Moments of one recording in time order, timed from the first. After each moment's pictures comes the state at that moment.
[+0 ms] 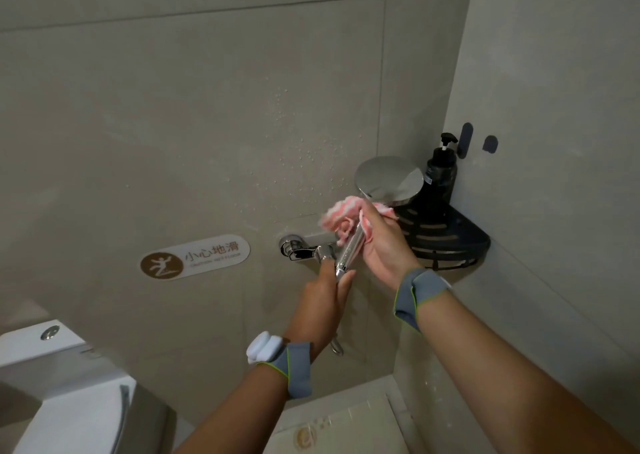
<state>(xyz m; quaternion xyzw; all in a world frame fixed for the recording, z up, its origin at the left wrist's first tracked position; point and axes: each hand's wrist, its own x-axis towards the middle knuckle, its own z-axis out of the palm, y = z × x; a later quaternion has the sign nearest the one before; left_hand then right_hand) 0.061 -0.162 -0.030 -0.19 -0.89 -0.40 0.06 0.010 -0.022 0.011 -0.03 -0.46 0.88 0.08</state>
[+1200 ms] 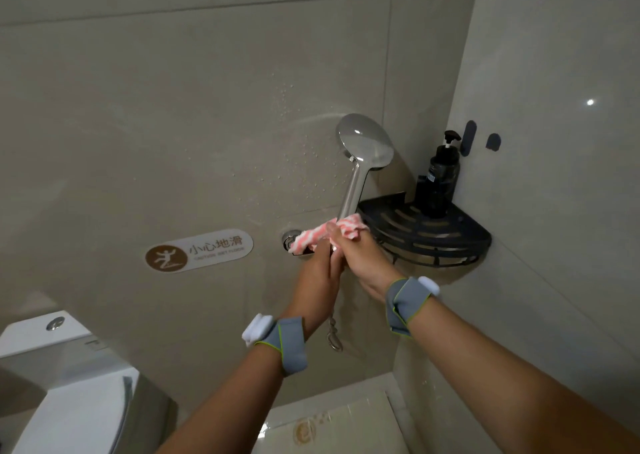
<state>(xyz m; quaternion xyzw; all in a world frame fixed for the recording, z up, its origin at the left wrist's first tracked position) 0.045 -0.163 -0.024 -0.21 -0.84 -0.50 0.07 0.029 -0.055 -0.005 -0.01 -0.66 0.75 0.06</state>
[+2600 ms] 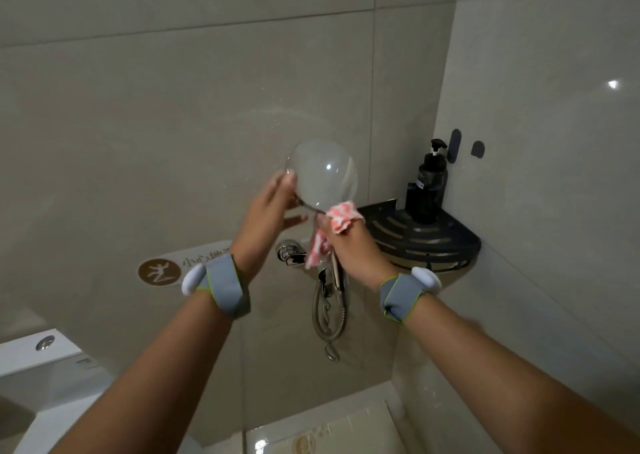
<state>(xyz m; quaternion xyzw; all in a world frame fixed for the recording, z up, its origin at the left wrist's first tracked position) -0.003 -0.203 0.085 -0.20 -0.71 -0.68 -0.02 0.026 -0.050 0.029 0.10 -0.75 0.64 0.13</state>
